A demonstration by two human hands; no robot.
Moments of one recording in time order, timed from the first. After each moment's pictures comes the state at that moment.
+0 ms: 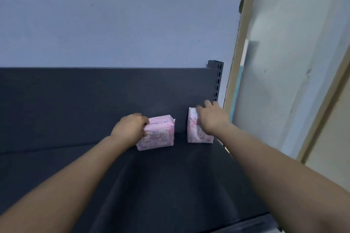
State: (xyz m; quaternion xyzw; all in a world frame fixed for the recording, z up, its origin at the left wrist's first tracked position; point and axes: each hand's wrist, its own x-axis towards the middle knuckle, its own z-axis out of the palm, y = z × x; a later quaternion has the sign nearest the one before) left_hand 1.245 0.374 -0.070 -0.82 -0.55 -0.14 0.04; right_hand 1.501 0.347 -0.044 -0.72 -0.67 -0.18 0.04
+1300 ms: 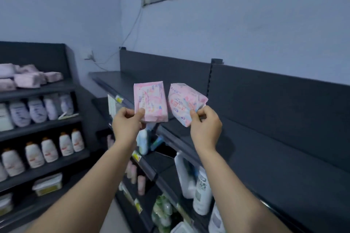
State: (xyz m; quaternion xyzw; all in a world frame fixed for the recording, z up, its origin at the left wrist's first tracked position) left_hand 0.839 -0.036 -0.073 -0.10 -0.63 -0.77 0.05; right_hand 0.951 0.099 -0.071 -0.27 -0.70 0.37 0.55
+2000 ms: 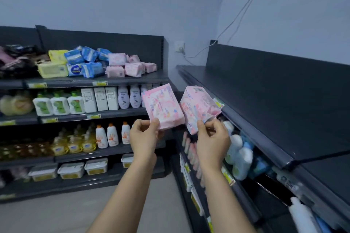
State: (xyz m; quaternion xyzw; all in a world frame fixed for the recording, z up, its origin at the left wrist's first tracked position) left_hand 0.634 -0.227 -0.127 0.08 -0.56 -0.81 0.14; right_hand 0.667 -0.095 -0.132 -0.13 -0.71 0.49 0.49
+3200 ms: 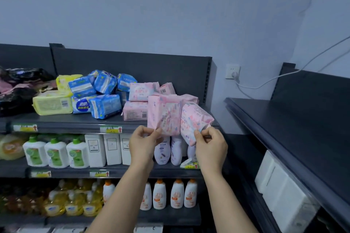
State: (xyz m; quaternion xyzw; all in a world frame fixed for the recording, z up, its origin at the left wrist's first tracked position) left_hand 0.144 -0.302 -0.115 0.09 -0.56 -0.80 0.21; right_hand 0.149 -0.154 -0.119 -0.05 -0.77 0.50 0.39
